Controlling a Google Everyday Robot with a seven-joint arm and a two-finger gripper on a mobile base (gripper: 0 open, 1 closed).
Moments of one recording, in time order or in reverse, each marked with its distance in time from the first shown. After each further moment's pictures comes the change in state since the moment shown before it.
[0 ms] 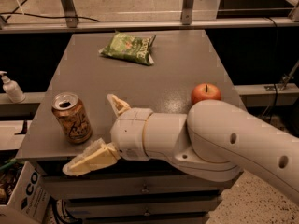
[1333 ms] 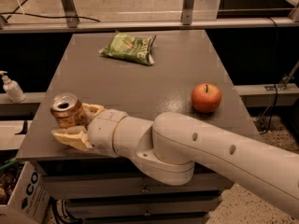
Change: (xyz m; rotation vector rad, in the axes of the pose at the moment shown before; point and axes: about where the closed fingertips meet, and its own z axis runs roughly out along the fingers) arm 0.002 -0.021 0.071 0.093 -0.106 0.049
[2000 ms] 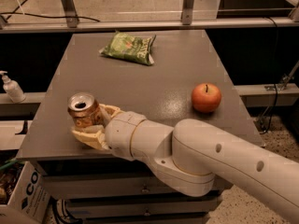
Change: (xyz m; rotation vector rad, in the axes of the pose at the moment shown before) arm 0.005 -0.017 -0.037 0.085 0.006 0.006
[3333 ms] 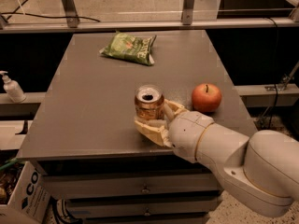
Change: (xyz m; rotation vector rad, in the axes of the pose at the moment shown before) arm 0.017 -0.076 -0.121 0.220 0.034 0.022
